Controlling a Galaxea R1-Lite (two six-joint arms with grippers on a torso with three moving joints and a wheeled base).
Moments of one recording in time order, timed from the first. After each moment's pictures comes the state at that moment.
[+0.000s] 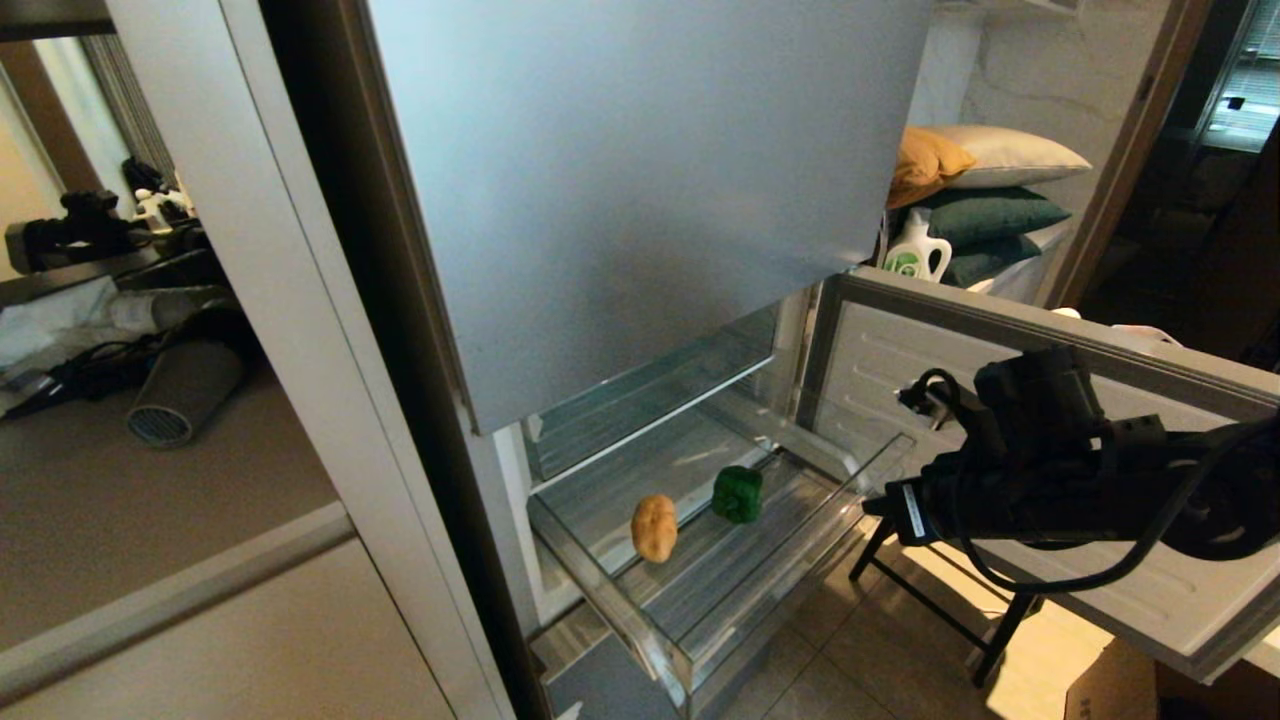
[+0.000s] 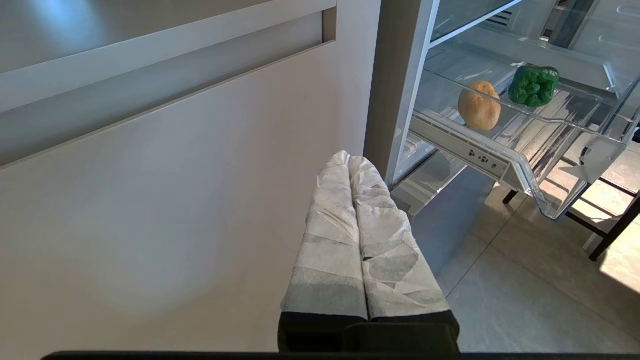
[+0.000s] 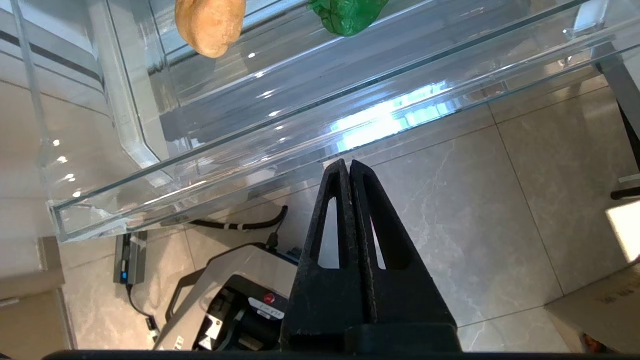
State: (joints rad) left arm 0.00 0.00 -0.03 0.07 0.00 0.00; right arm 0.28 1.79 -0.90 -0.18 0.18 0.06
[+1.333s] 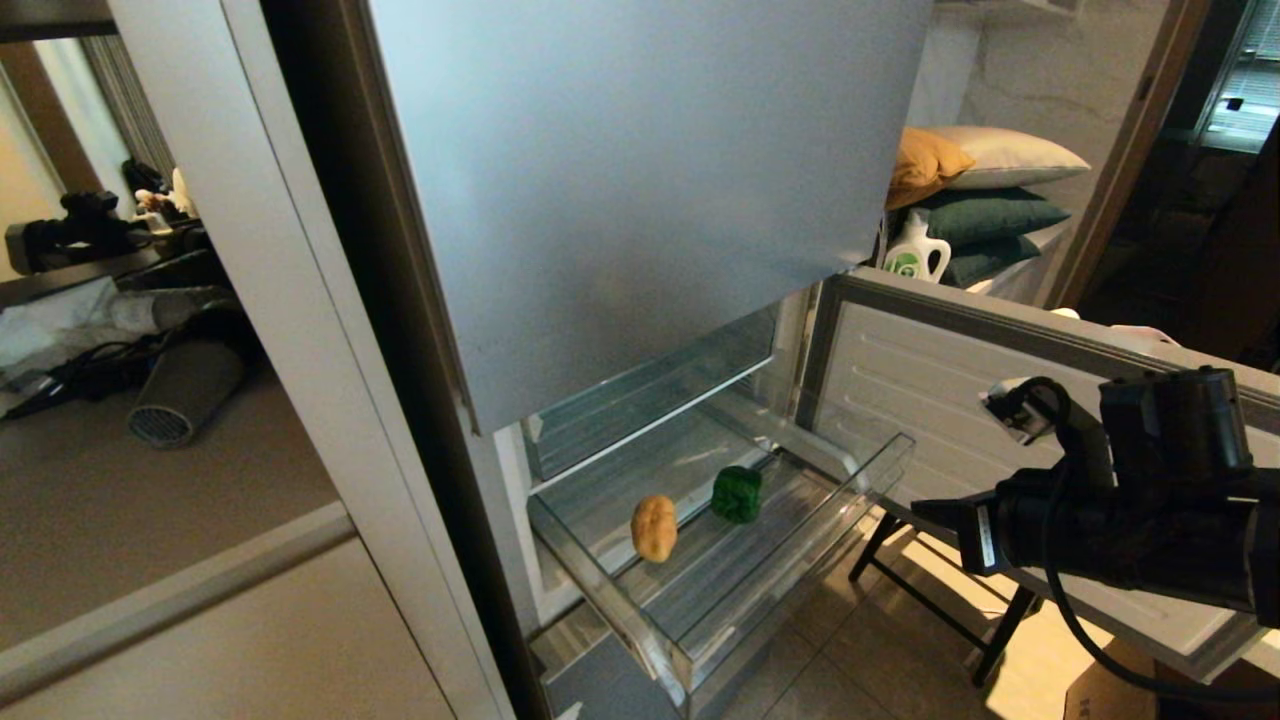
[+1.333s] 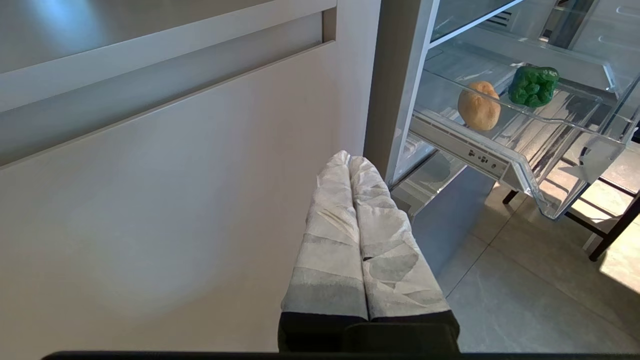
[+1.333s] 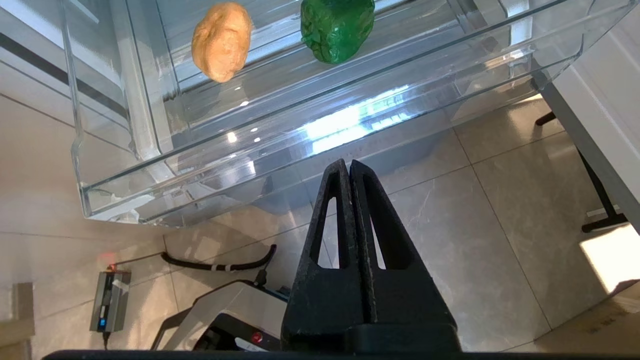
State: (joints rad) left arm 0.00 0.00 -0.03 0.07 0.00 0.00; right arm 0.26 1.56 -0.65 -0.37 0.15 0.06
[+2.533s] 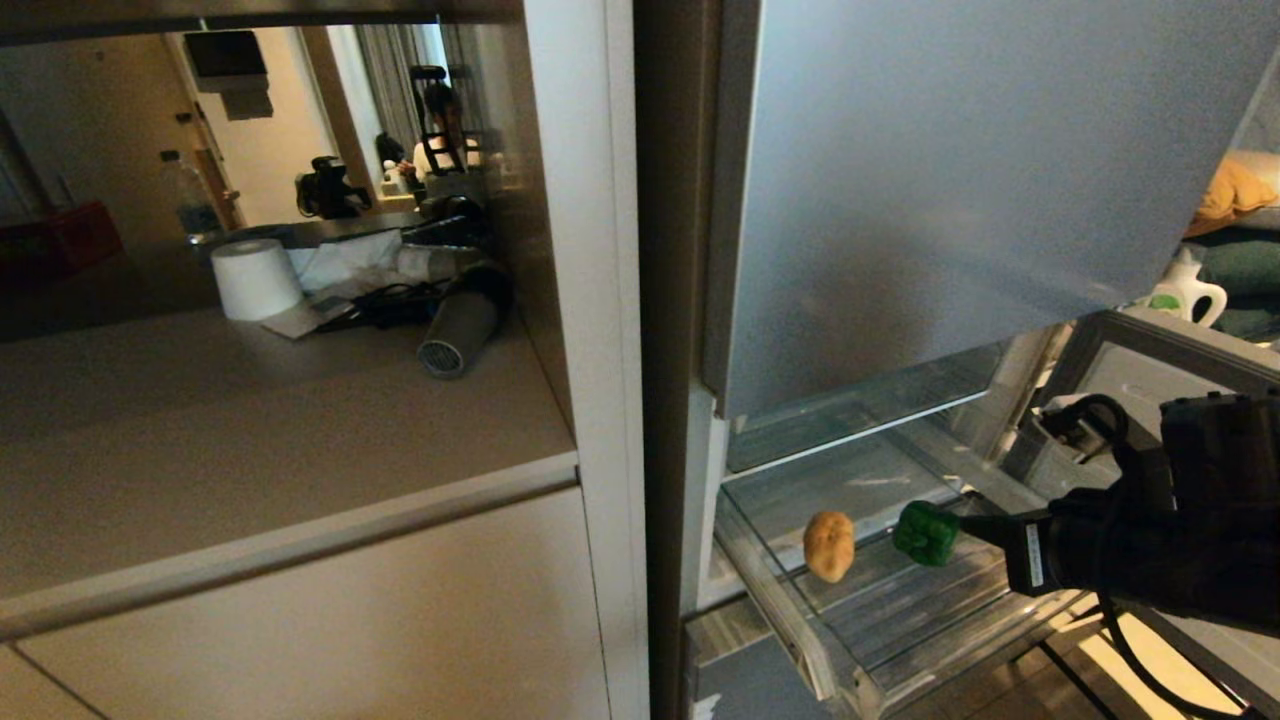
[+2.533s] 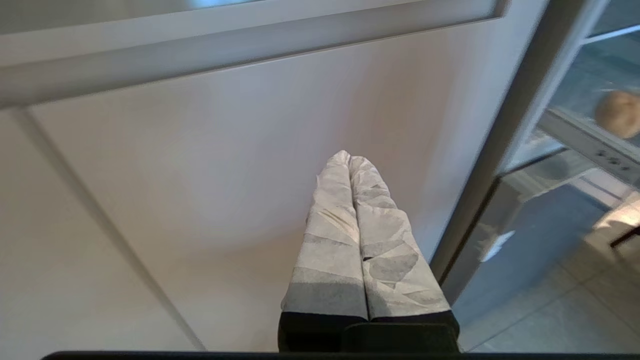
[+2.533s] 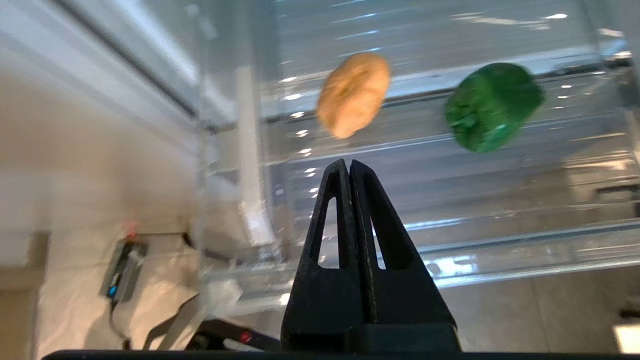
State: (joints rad) left arm 0.00 0.00 -0.03 0.07 0.00 0.00; right arm 0.17 1.49 -0.56 -0.37 0.11 0.05
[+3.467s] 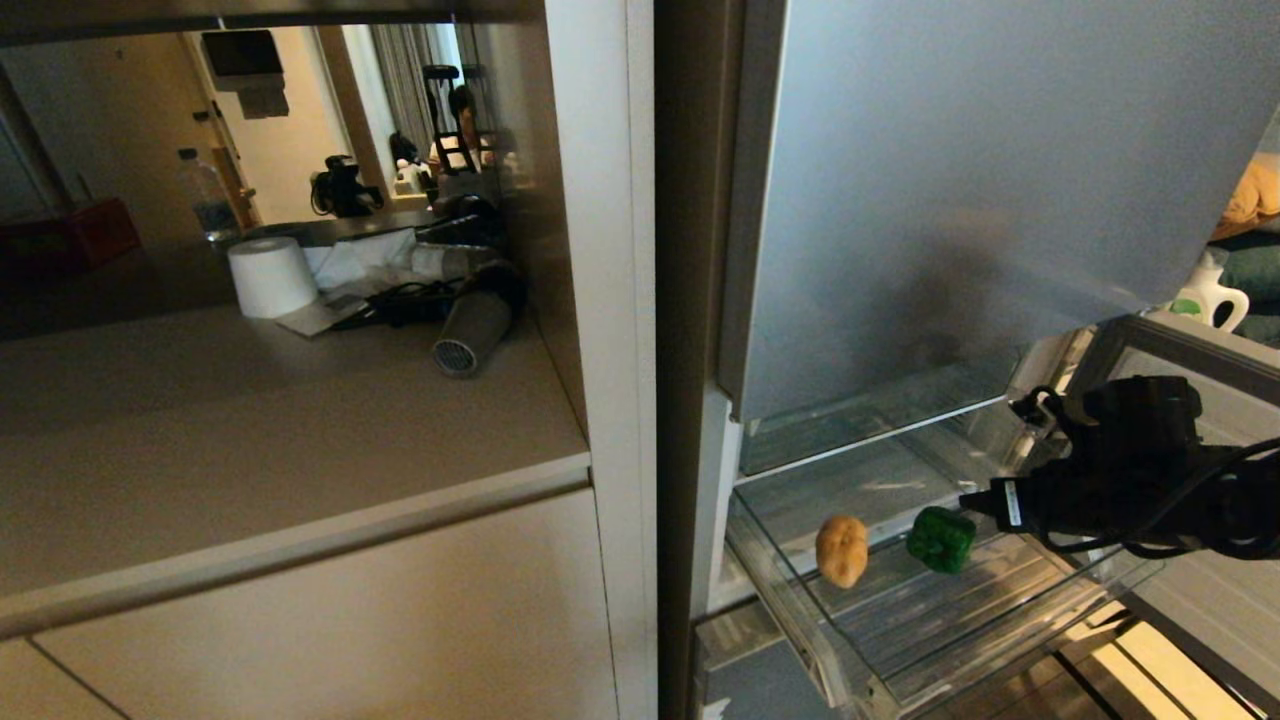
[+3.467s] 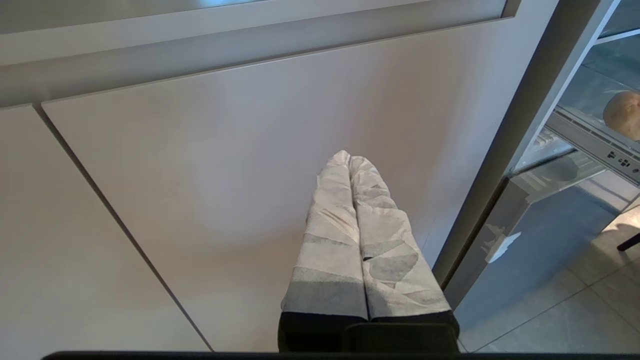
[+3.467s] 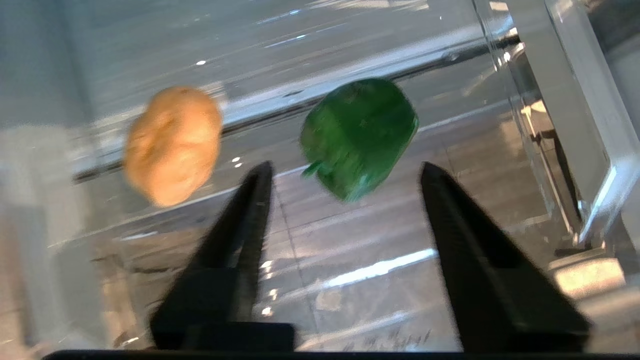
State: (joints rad) left arm 0.00 0.00 -0.03 0.07 0.00 0.00; right arm -0.09 1.92 -0.83 -0.40 0.11 -0.07
